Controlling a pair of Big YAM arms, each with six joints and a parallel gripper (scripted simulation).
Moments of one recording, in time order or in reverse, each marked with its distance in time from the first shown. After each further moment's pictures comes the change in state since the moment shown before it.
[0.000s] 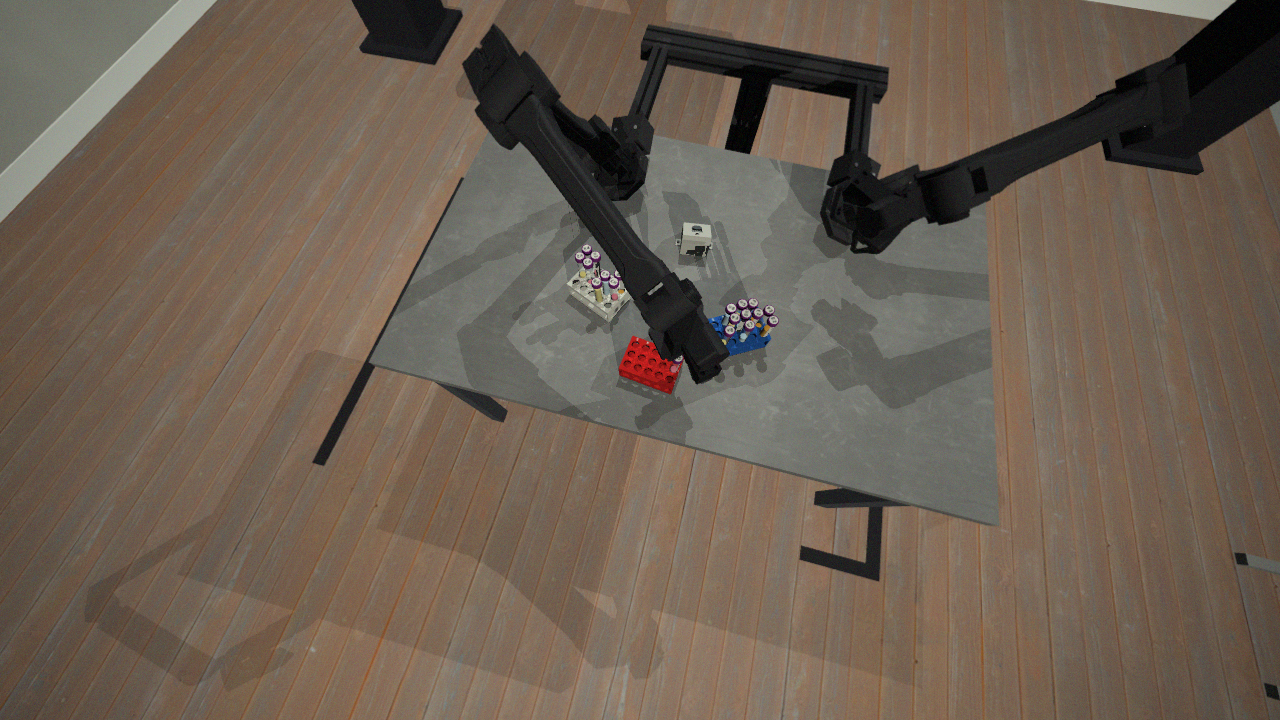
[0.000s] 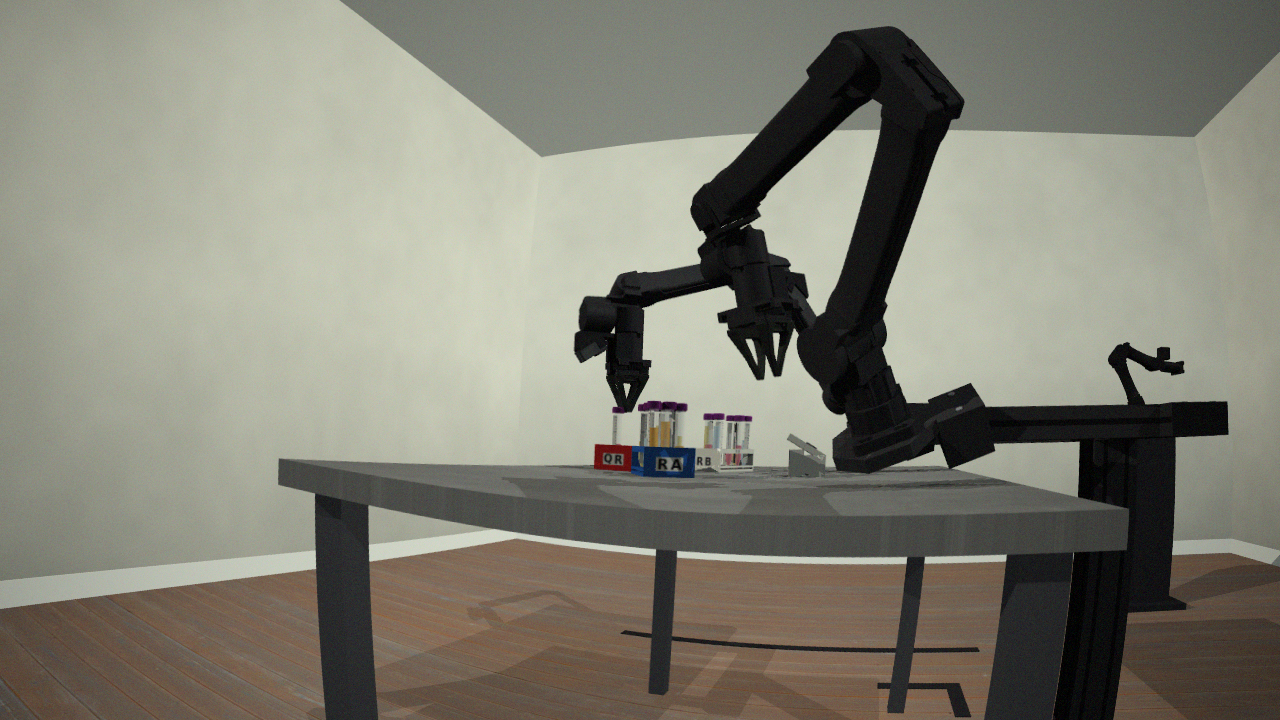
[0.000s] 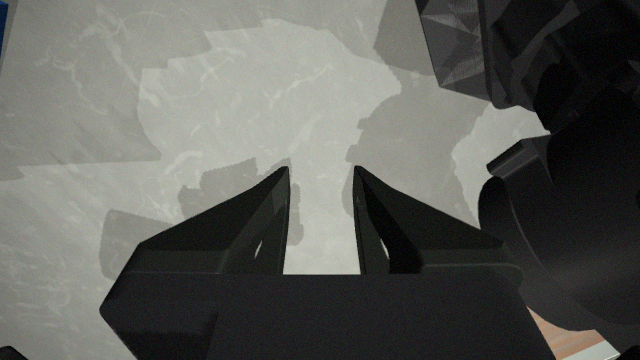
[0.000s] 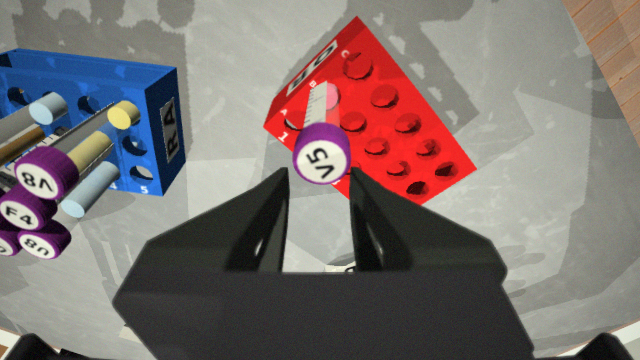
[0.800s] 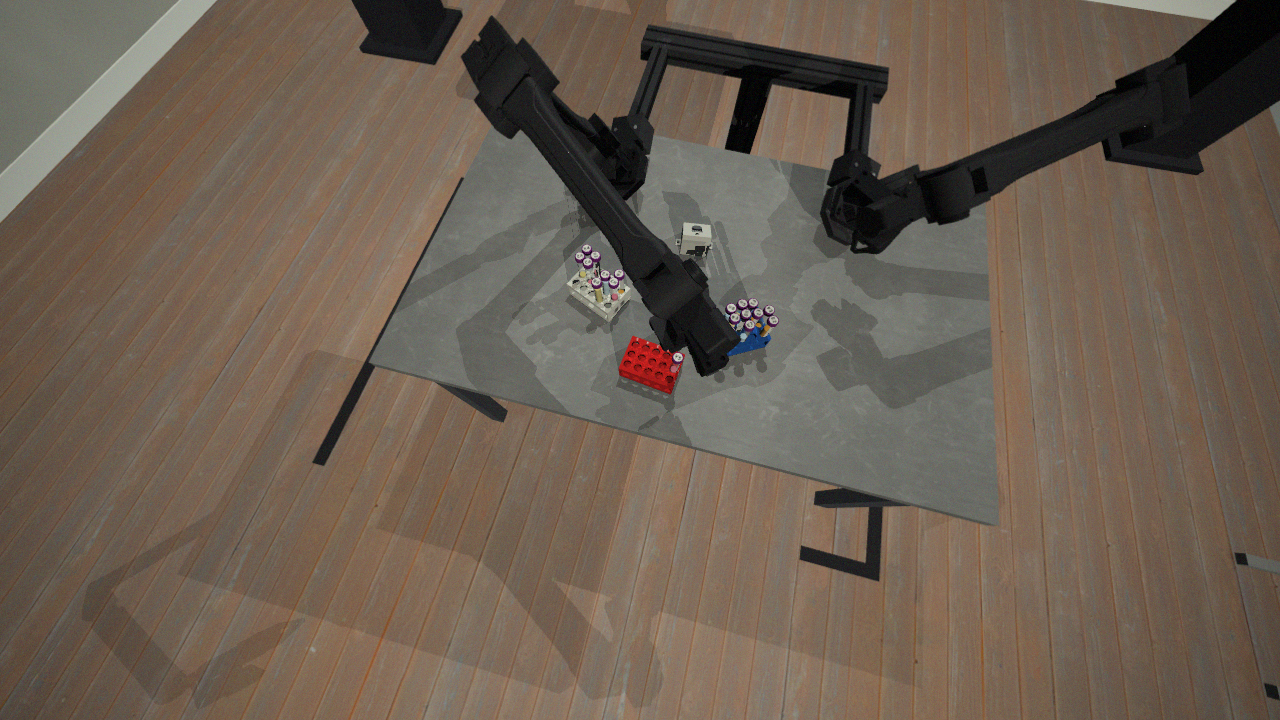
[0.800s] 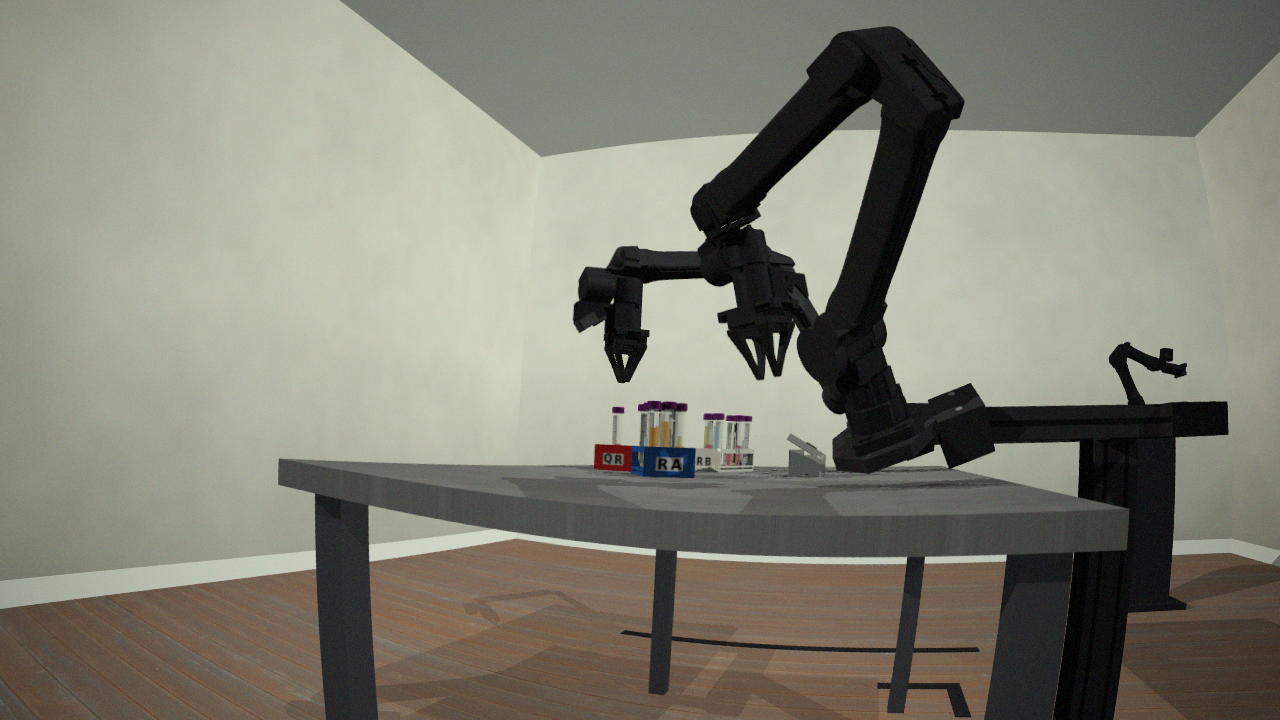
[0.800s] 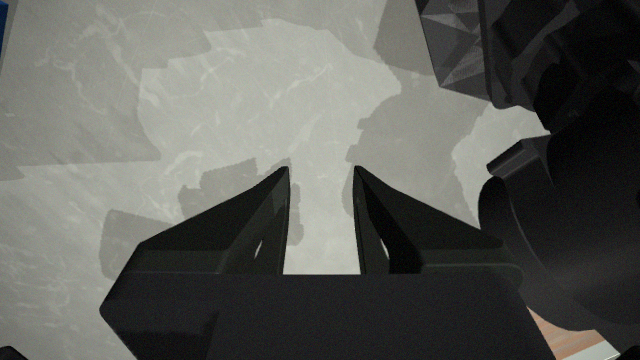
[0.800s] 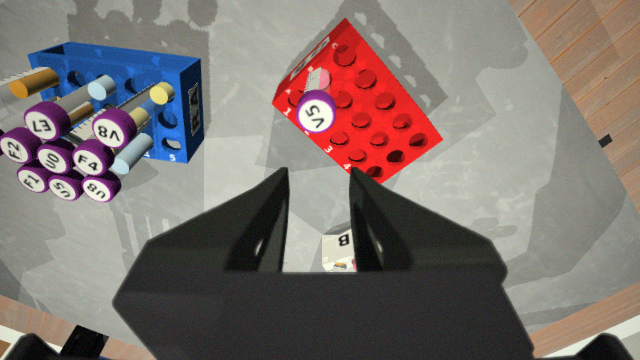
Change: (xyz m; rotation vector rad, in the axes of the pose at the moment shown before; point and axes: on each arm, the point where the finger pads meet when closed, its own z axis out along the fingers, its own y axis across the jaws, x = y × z) left arm 0.000 0.000 0.000 0.000 0.000 0.000; right arm -0.006 -0.003 -0.059 0.001 -0.010 -0.002
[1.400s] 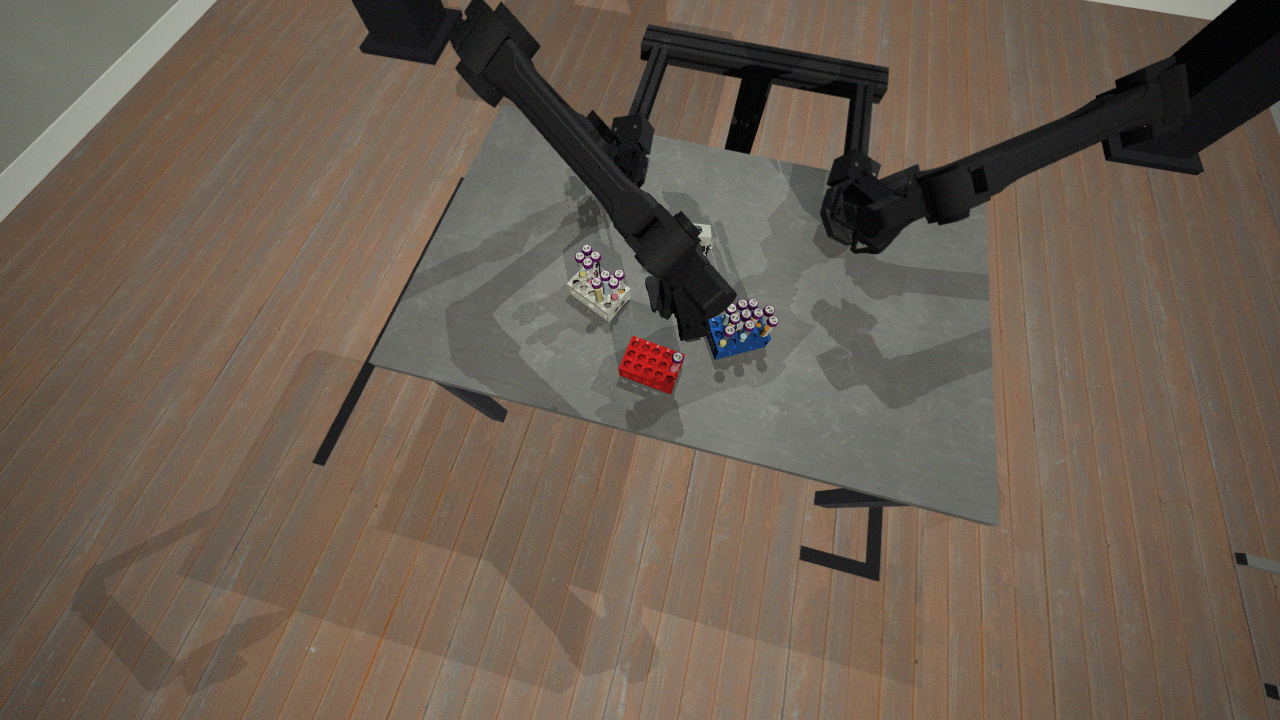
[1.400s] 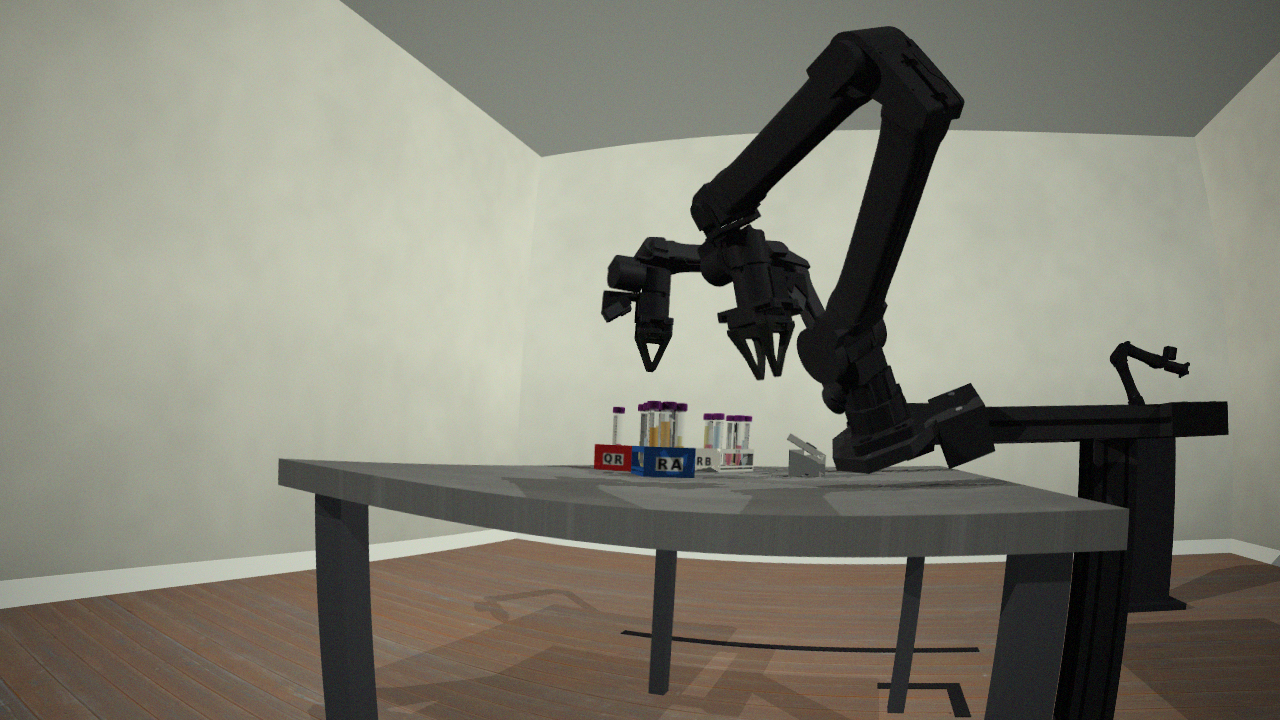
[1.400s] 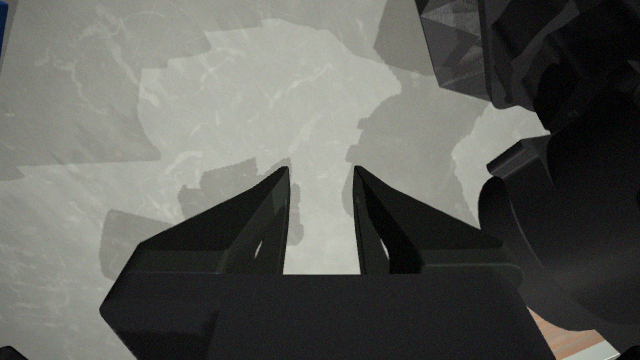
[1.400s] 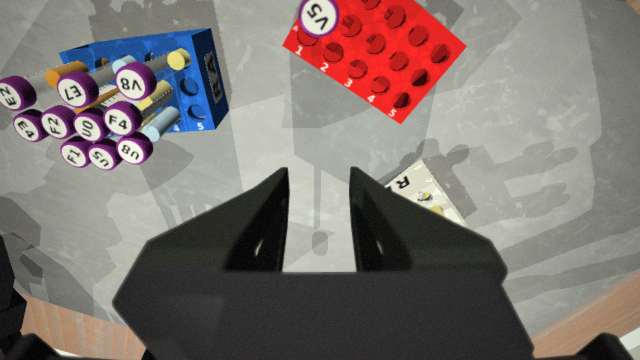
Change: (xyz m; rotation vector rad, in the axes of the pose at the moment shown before) left arm 0.000 0.000 0.000 0.000 0.000 0.000; right arm 0.050 0.014 -0.025 -0.010 -0.023 0.229
